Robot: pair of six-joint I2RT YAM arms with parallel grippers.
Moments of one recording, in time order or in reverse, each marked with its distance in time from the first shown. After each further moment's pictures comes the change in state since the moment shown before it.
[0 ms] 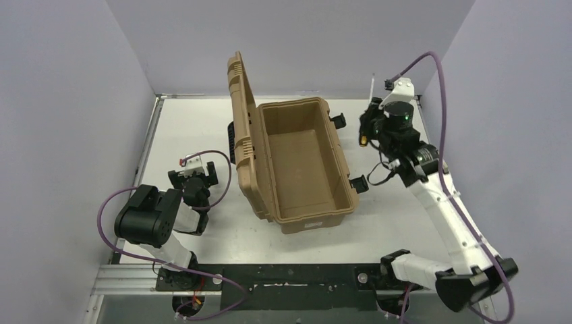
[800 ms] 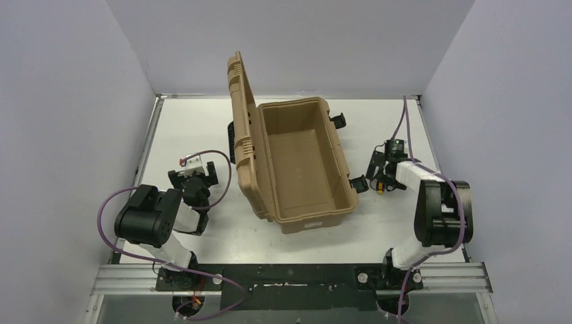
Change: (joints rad) left arm 0.000 0.000 0.000 0.000 -0.001 0.000; right arm -0.307 0.330 -0.480 0.263 -0.072 -0.014
